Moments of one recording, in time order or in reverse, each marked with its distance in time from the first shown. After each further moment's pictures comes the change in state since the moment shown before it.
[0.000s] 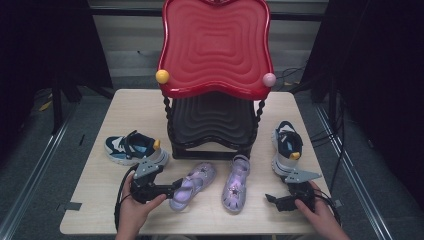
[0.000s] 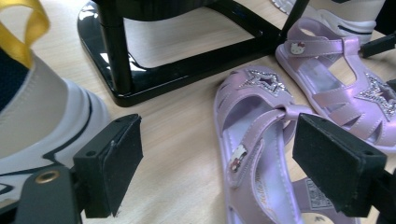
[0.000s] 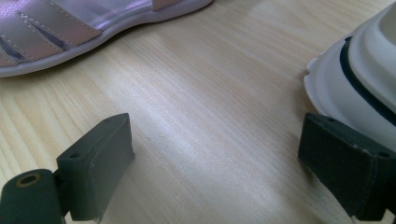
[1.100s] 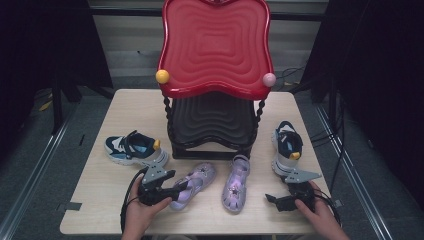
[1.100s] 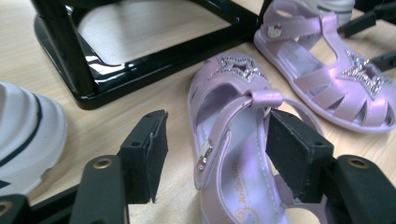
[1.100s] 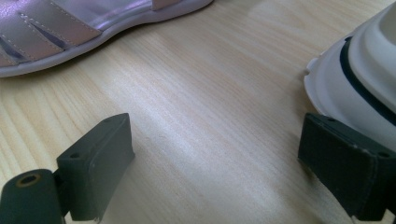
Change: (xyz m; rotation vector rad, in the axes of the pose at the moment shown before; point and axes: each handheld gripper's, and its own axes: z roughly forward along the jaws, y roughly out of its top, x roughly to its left) left arm -0.012 -0.008 0.014 0.019 -0.051 0.085; right arm 0.000 0.000 0.000 0.000 0.001 0.000
